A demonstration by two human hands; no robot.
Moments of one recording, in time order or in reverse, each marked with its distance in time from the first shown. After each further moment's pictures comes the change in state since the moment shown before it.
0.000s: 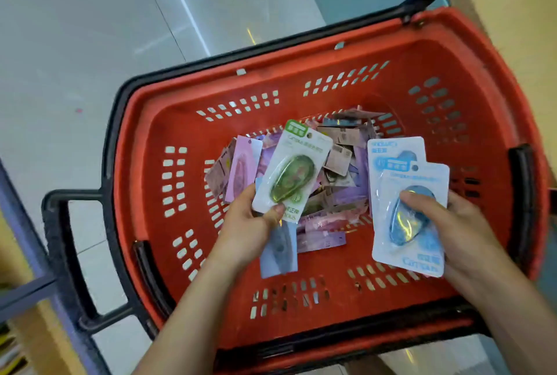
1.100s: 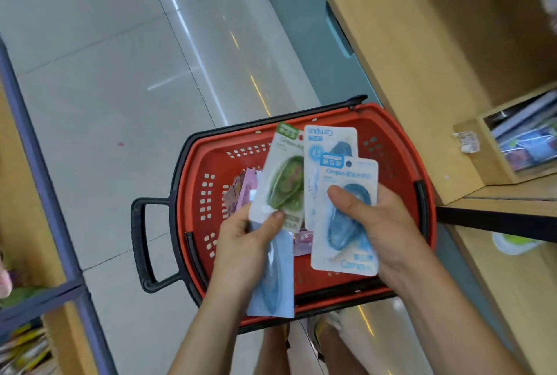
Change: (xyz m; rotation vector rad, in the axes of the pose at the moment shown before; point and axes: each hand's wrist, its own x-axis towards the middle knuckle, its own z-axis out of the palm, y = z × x) left_hand -0.155 0.131 -0.006 -0.292 0.147 0.128; right_hand -0.142 -0.111 0.049 0.141 -0.391 -0.151
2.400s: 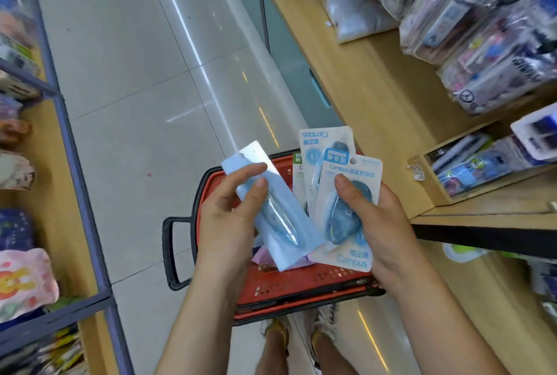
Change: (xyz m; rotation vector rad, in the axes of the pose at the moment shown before) left_hand -0.086 0.138 0.032 -0.087 0.125 0.210; right_hand -0.081 -0.102 0.011 0.033 0.012 -0.164
